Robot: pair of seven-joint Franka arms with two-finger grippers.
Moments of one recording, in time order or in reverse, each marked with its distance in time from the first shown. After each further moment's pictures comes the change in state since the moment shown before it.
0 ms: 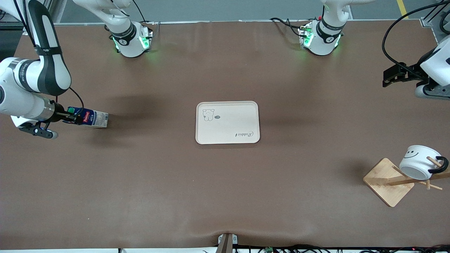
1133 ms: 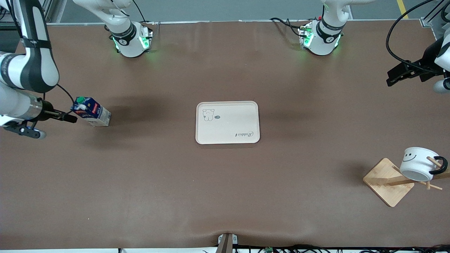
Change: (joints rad) left arm -0.003 -0.051 -0.002 -0.004 -0.006 0.007 -0.236; right arm 0.000 -0.017 0.005 0.170 0.000 -0.143 0.000
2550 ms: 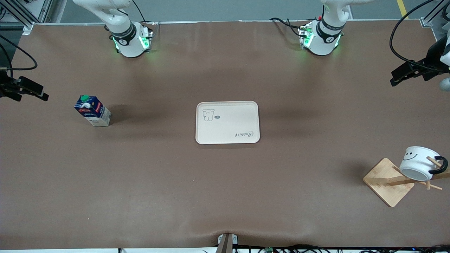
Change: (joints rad) left arm 0.027 -0.052 -0.001 -0.086 -0.003 0.076 -0.001; right arm 0.008 -0.202 0.023 0.218 0.143 -0.274 -0.259
